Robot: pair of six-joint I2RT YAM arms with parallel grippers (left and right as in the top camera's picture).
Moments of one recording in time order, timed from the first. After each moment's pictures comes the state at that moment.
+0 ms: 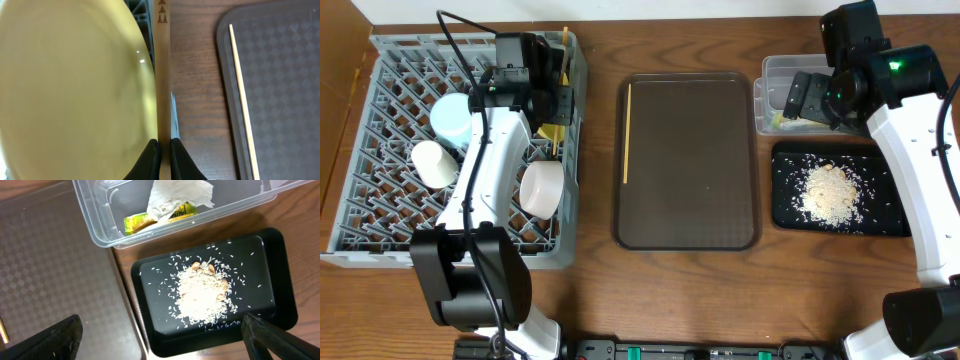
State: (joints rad) left arm 0.03 1.77 1.47 -0.71 0.07 0.15; right arm 0.22 1.73 1.82 -1.30 0.18 0.52
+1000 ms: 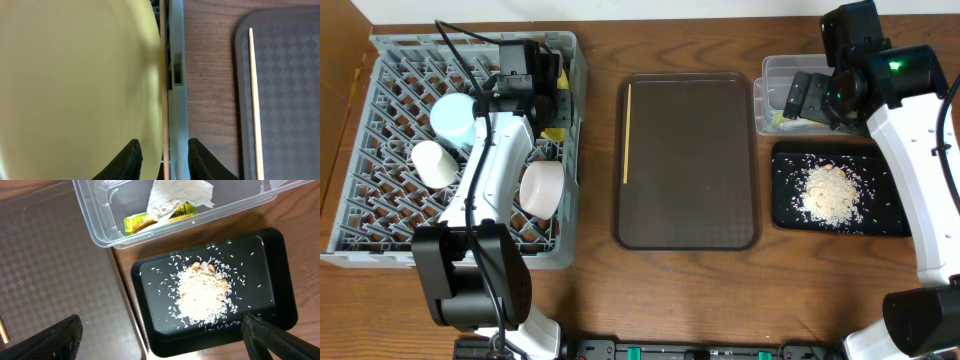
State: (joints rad) left arm 0.03 1.77 1.41 -0.64 0.02 0.04; right arm 0.22 1.73 1.82 -1.30 0.18 0.52
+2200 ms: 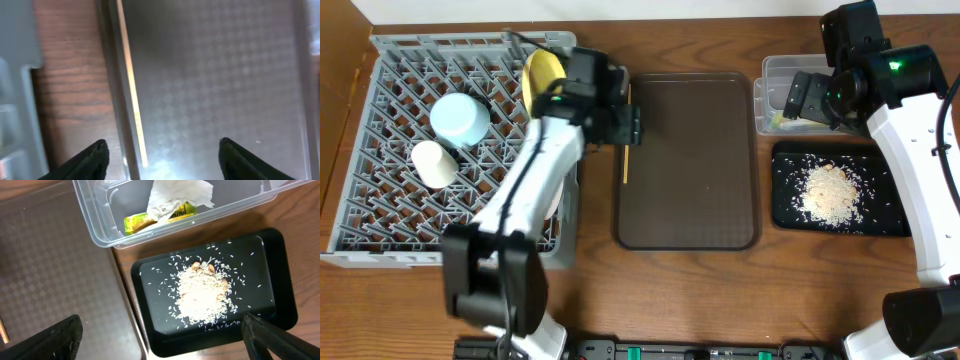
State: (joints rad) left arm -0.22 1.78 1.40 -0.74 0.16 -0.15; right arm 0.22 1.73 1.82 -1.30 0.18 0.52
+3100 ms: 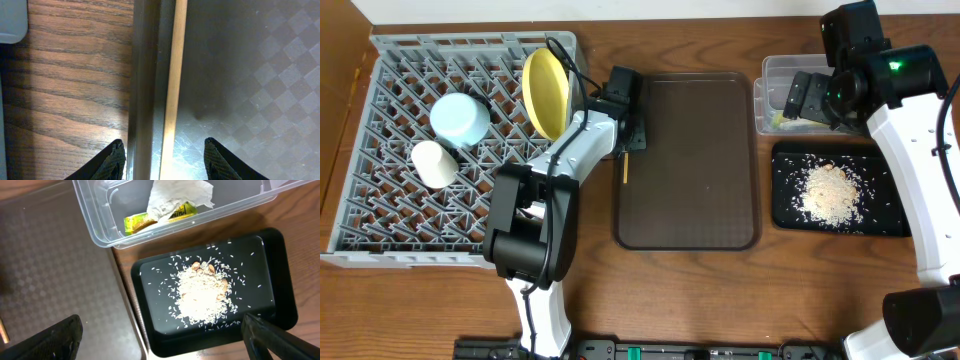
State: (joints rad) left arm -0.28 2.03 1.40 -0.62 -0.09 -0.36; right arm 0.22 1.73 1.82 -1.30 0.18 0.52
